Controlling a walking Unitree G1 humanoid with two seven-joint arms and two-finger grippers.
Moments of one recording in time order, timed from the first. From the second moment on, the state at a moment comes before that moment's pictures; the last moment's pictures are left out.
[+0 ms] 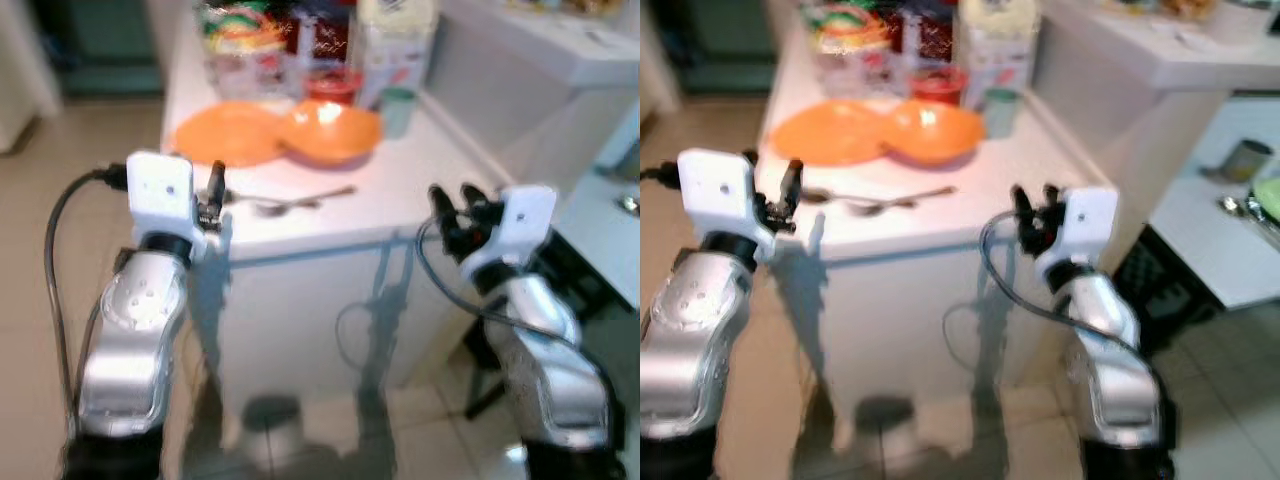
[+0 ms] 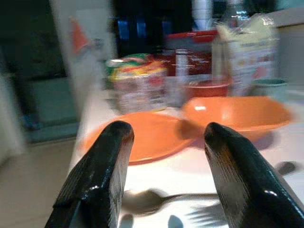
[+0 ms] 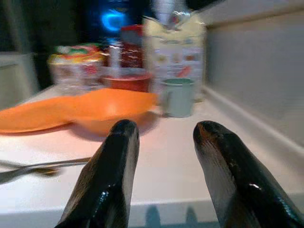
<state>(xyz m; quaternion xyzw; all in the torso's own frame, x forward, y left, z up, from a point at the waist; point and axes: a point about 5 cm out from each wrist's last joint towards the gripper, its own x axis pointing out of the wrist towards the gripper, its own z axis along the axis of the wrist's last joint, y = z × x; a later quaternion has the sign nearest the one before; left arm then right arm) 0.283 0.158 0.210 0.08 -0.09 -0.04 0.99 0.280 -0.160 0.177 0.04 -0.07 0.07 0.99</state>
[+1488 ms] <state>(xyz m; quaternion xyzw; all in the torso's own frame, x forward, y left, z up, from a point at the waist) 0.381 0.222 0.210 -0.31 0.07 0.02 0.95 0.262 -0.121 0.190 0.06 -0.10 0.22 0.97</state>
